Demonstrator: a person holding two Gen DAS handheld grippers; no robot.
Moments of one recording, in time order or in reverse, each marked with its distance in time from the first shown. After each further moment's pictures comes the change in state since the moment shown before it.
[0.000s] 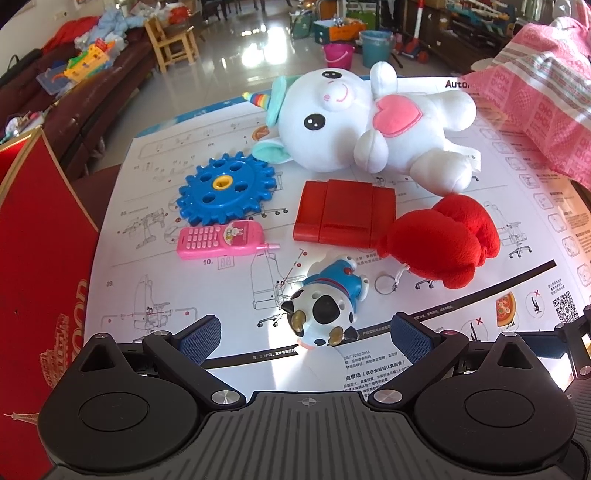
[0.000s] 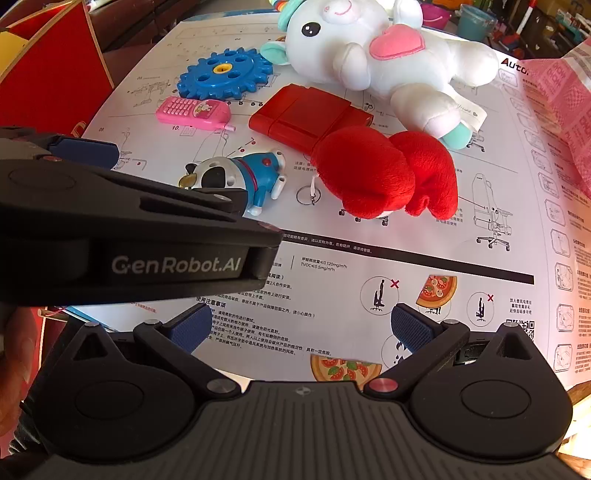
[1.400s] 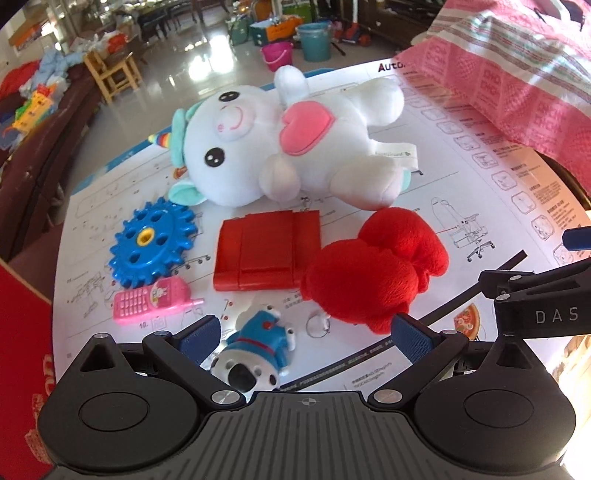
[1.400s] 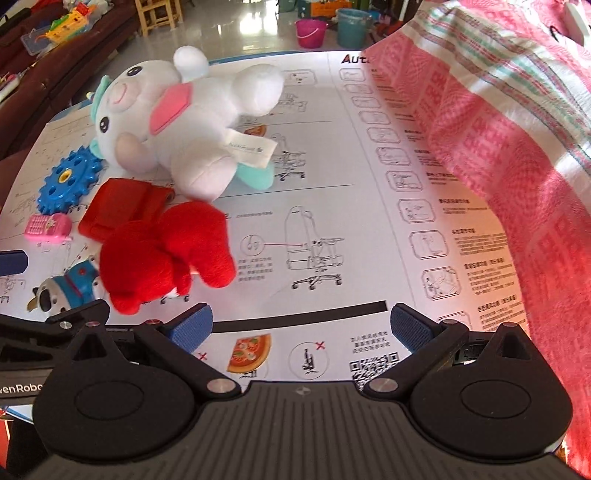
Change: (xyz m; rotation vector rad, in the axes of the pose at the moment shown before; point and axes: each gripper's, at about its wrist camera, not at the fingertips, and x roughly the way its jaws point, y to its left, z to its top) left arm 0.025 -0.064 0.038 0.202 0.006 -0.065; right arm -0.009 -0.134 0.010 0.306 -0.162 -0.180
